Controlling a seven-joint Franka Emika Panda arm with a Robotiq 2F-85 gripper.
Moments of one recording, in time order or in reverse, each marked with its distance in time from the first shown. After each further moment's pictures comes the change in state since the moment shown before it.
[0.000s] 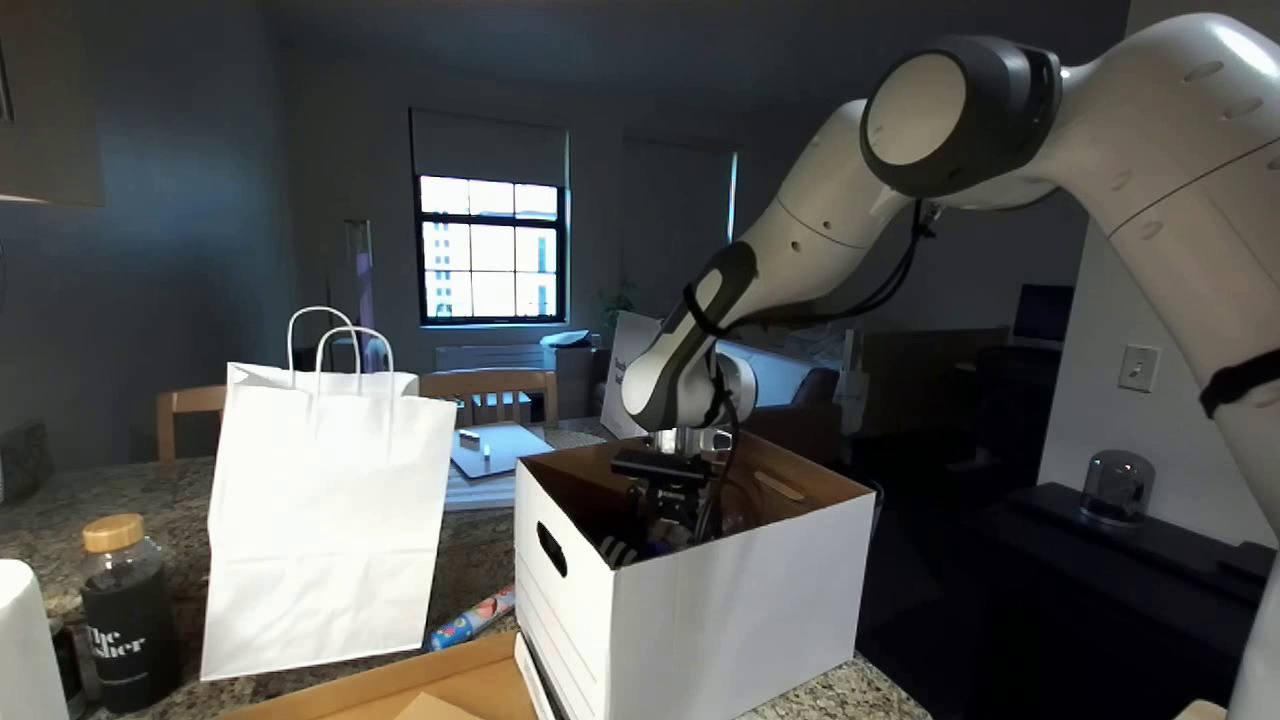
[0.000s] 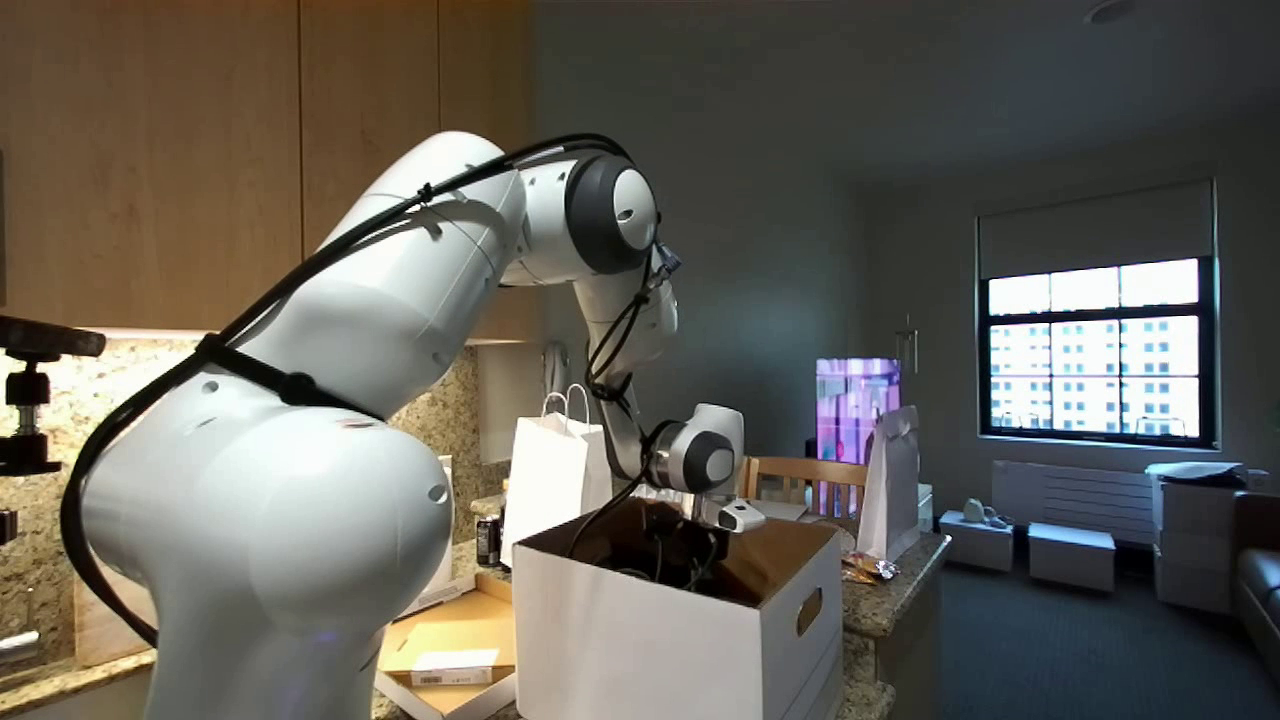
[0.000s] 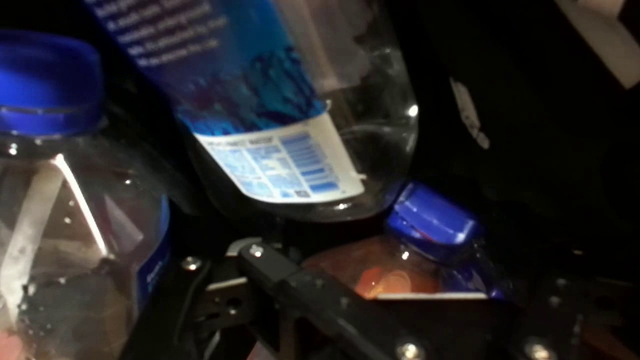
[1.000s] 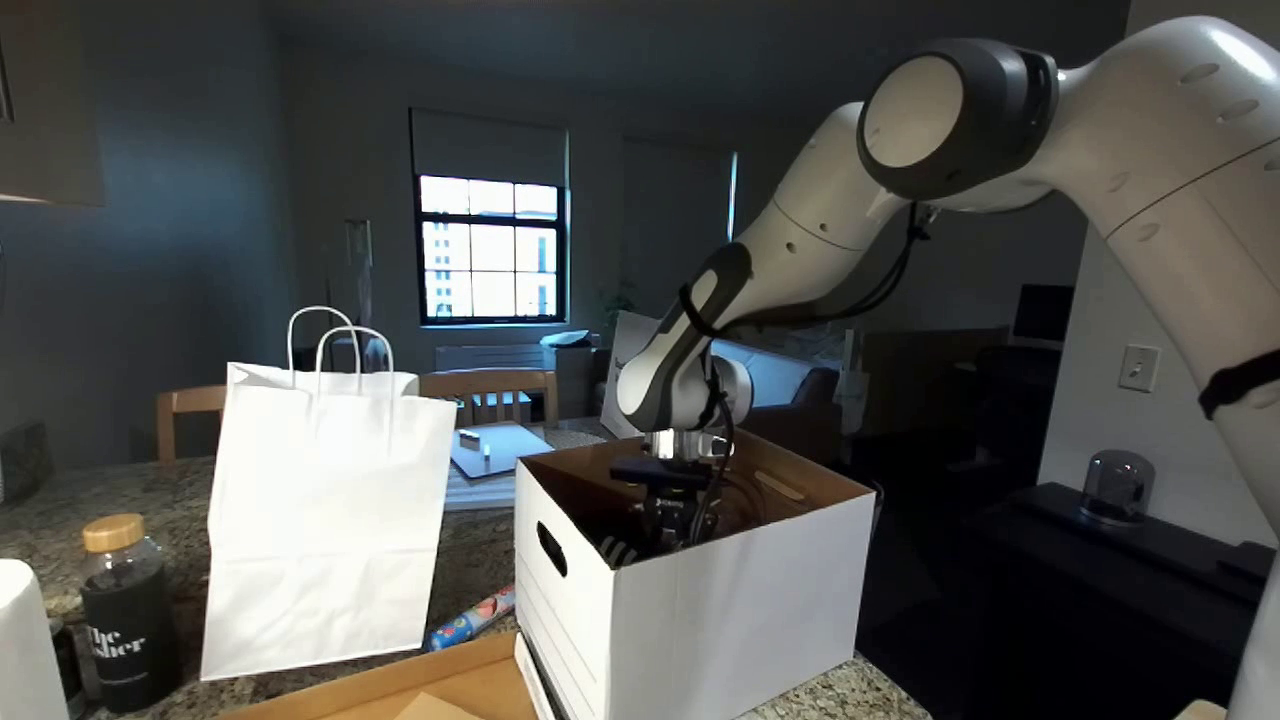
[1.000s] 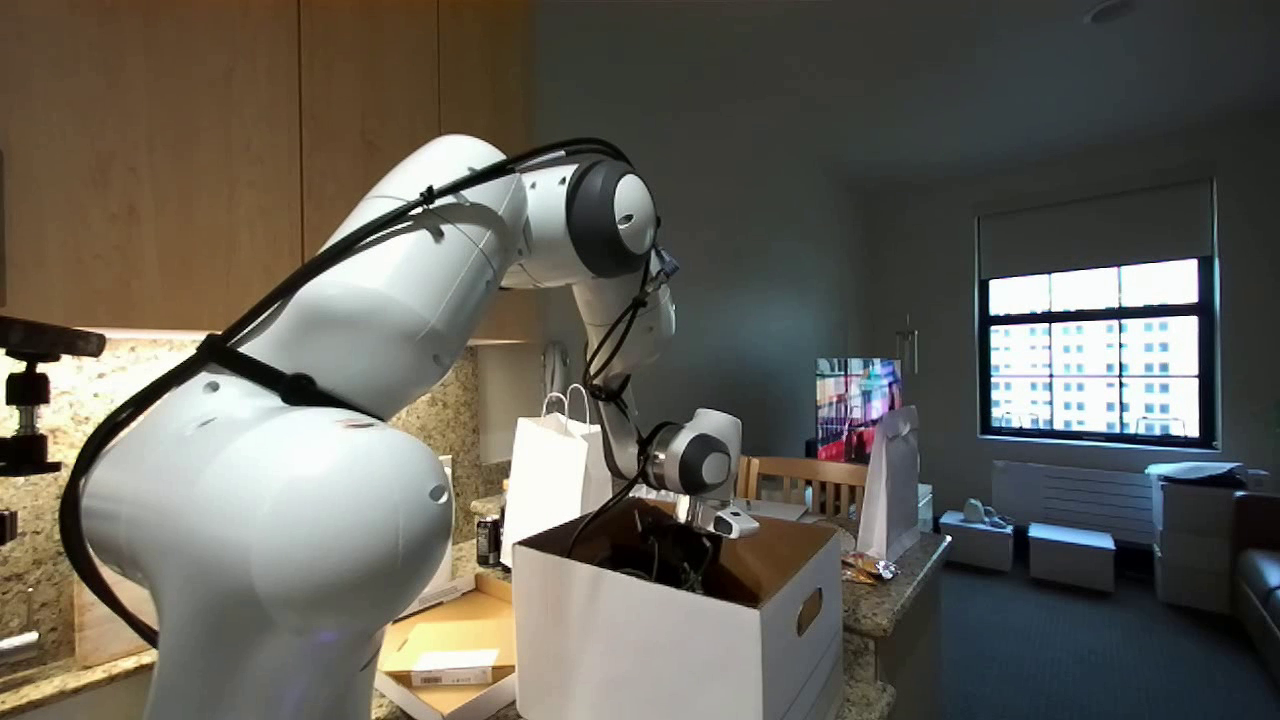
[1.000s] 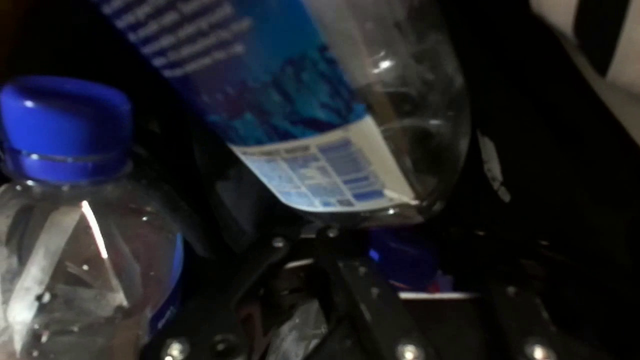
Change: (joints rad) arm 0.004 0.009 0.007 0.007 0.030 -0.065 -0.057
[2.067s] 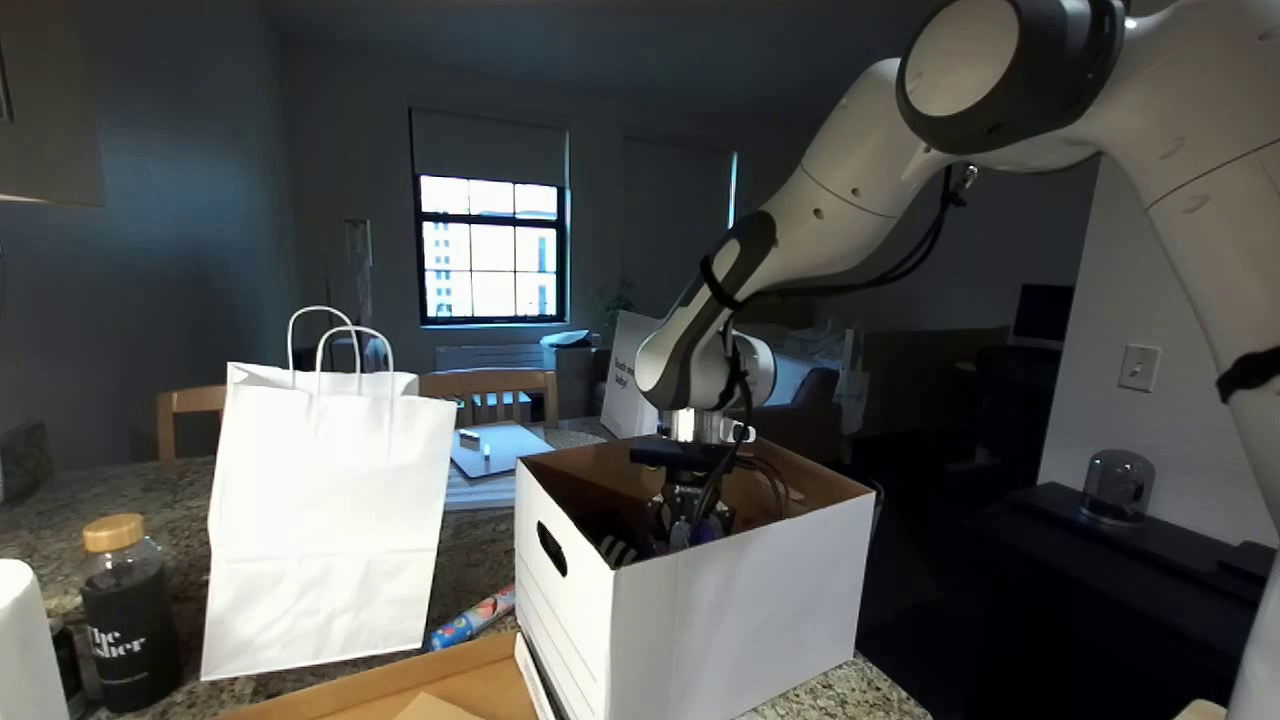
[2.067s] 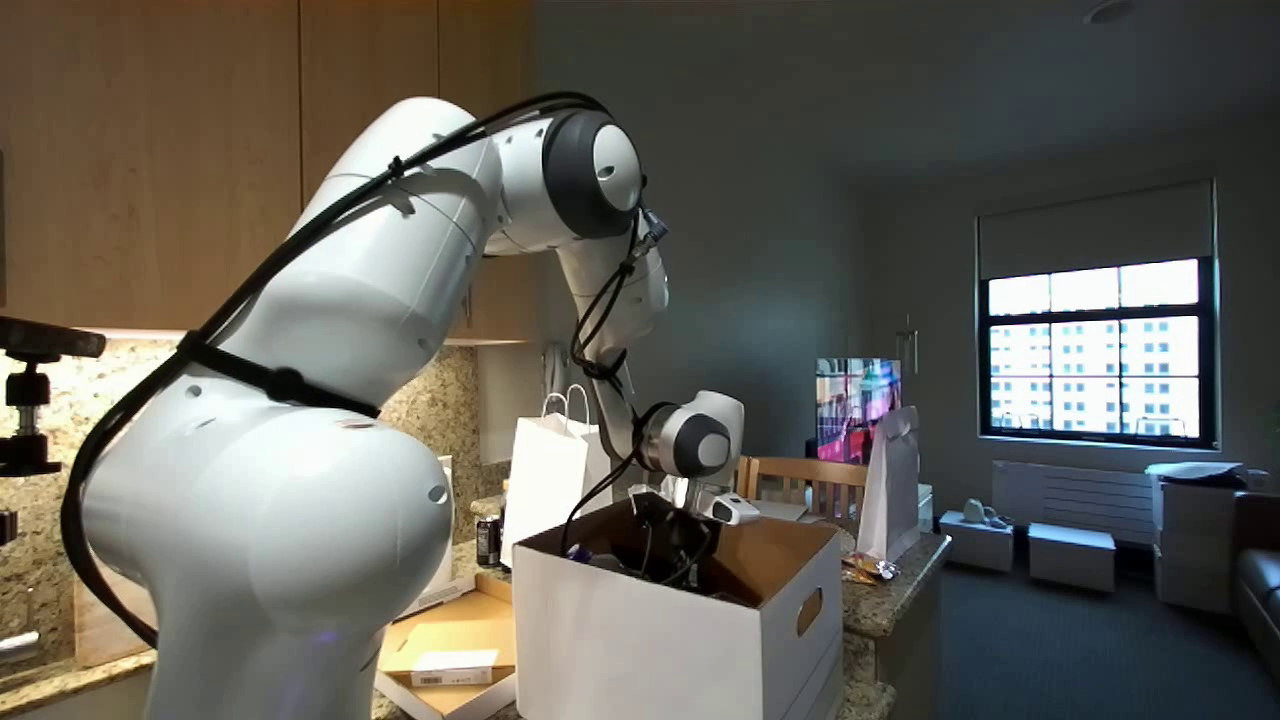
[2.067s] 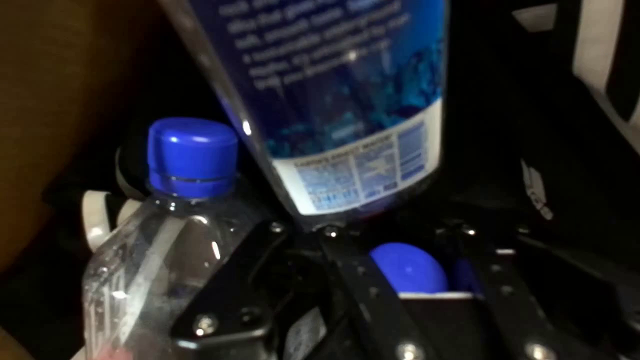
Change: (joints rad) arm -0.005 -0.129 -0.016 -0.126 0.038 -0.026 -0.044
